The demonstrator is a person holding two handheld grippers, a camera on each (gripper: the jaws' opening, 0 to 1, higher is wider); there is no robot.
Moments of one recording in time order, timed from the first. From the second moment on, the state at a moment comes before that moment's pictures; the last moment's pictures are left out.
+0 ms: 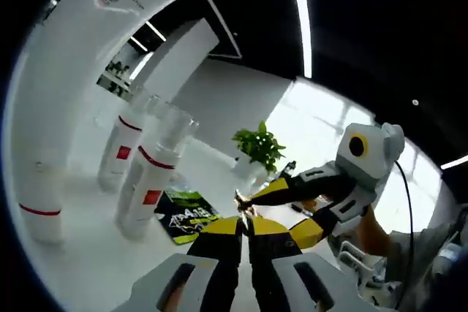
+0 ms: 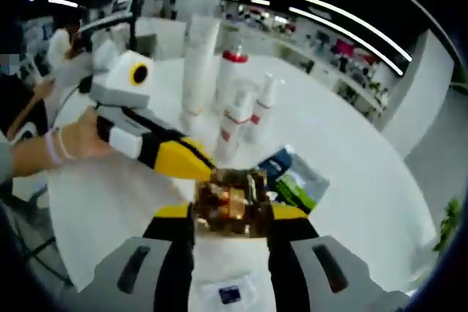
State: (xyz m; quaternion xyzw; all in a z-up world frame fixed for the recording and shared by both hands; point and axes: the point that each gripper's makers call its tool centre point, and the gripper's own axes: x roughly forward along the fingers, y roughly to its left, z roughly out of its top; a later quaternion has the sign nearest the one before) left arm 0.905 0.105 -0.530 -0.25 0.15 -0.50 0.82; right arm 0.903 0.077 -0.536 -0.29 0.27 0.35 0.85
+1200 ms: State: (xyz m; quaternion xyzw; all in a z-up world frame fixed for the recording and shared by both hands) left arm 0.857 0.085 -0.500 -0.22 0.10 -0.63 0.74; right arm 0.850 0.057 -0.498 -0.05 0.28 0.51 0.81
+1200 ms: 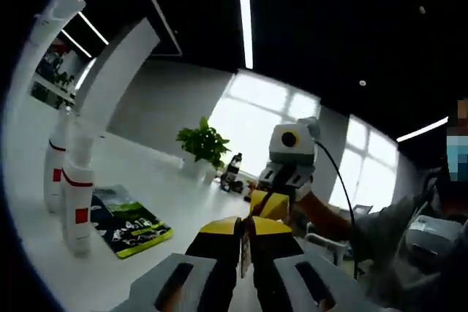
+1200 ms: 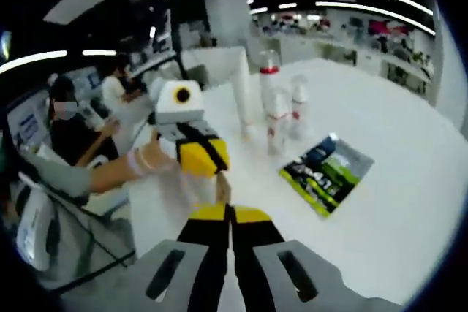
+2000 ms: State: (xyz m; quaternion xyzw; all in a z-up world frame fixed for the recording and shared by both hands) left arm 0.889 0.111 -0.489 -0.32 0.10 -0.58 0.74; right arm 0.890 0.079 -0.485 0.29 0.17 0.42 0.84
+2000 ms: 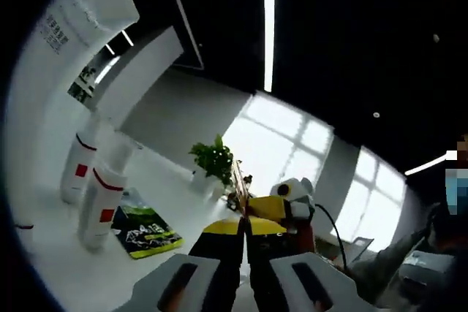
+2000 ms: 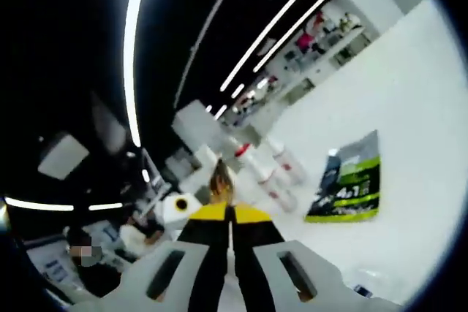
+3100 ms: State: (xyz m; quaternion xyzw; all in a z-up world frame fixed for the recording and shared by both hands) left arm 0.894 0.109 -0.498 -0.32 0.11 -0.54 0.77; right arm 0.876 0.075 -0.499 0.30 0.18 0.46 0.82
